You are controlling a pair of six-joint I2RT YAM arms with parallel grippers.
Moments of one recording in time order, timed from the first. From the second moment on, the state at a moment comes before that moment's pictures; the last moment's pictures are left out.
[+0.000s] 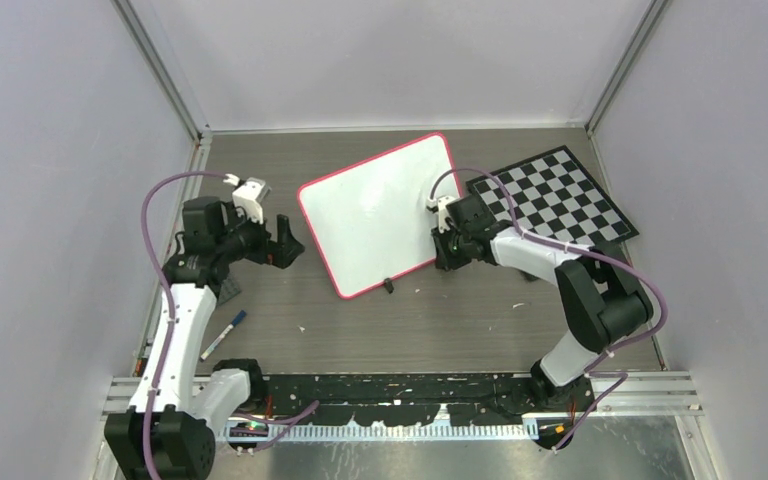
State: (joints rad) left arm 0.01 0.96 0.85 -0.53 0.54 0.12; right arm 0.49 1.64 0.92 -0.25 -0.12 0.05
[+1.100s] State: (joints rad) left arm 0.10 1.00 1.03 -0.68 0.48 -0.03; right arm 0.65 1.35 0.80 -0.51 -0.15 0.26
